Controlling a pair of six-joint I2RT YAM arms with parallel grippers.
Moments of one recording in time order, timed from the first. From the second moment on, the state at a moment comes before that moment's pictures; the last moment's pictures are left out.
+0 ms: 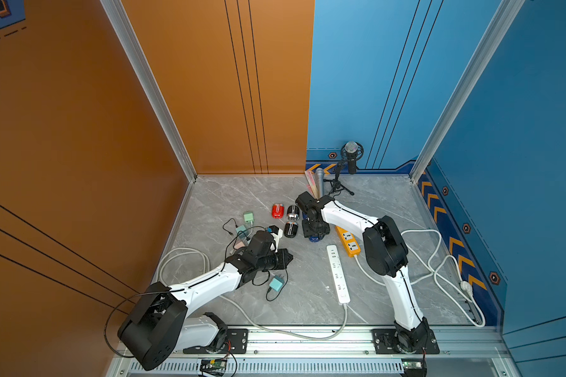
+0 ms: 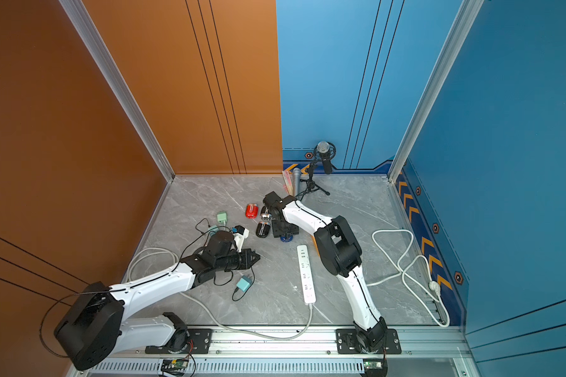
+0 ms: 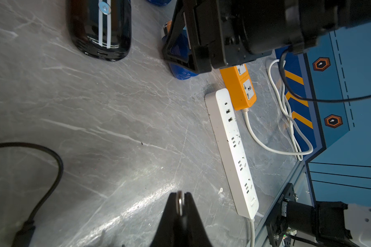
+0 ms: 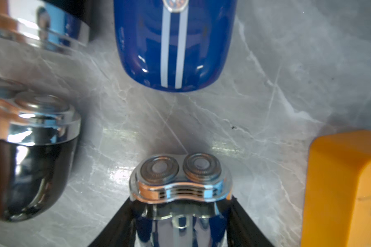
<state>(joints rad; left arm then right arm) -0.60 1.27 0.57 -0.03 0.30 -0.68 0.65 2.26 1.84 -0.97 0.13 0.47</state>
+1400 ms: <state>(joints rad) -0.79 1.43 0.86 -0.83 0.04 -0.52 0.59 1.88 1.56 -0.90 0.12 0.41</state>
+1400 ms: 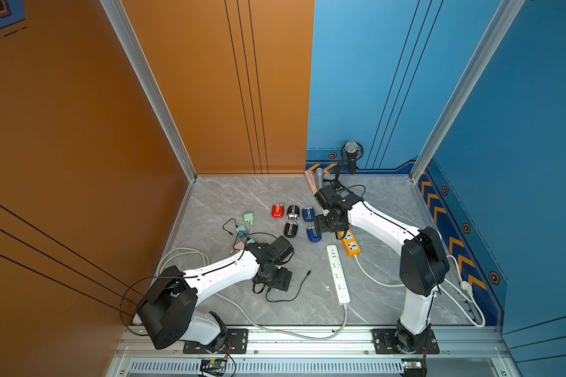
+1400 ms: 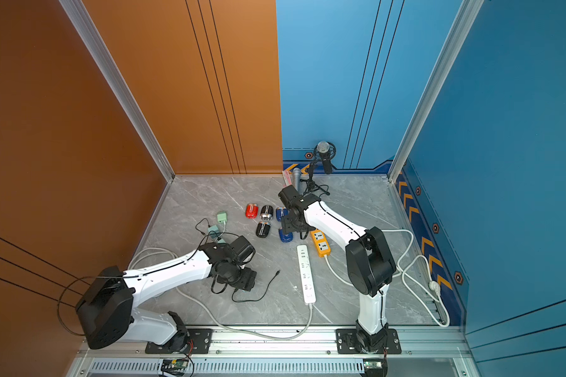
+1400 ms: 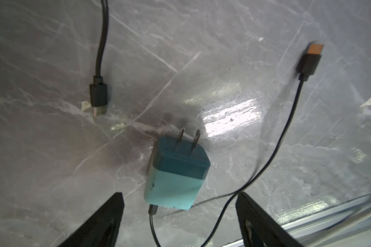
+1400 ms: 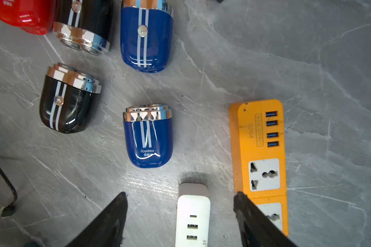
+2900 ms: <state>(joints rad) -0.25 1.54 1.02 -1.06 -0.07 -0.46 0.53 1.72 1.50 -0.84 0.06 0.42</state>
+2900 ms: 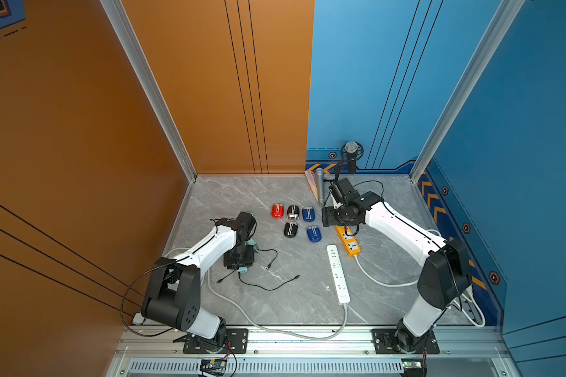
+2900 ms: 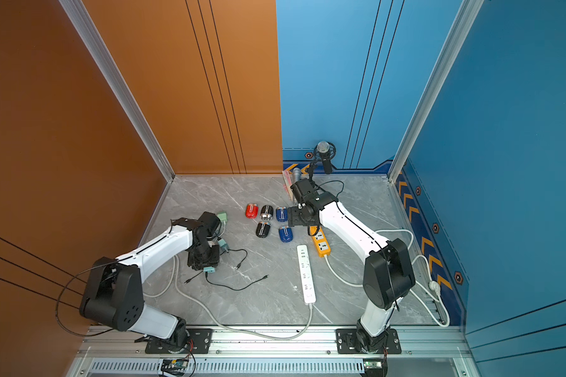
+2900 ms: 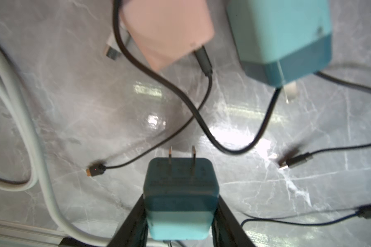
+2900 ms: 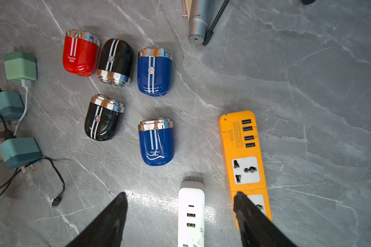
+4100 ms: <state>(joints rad) -0.18 1.63 1.16 -1.02 -0.11 -0.37 0.47 1.67 1.41 -0.84 0.08 0.43</state>
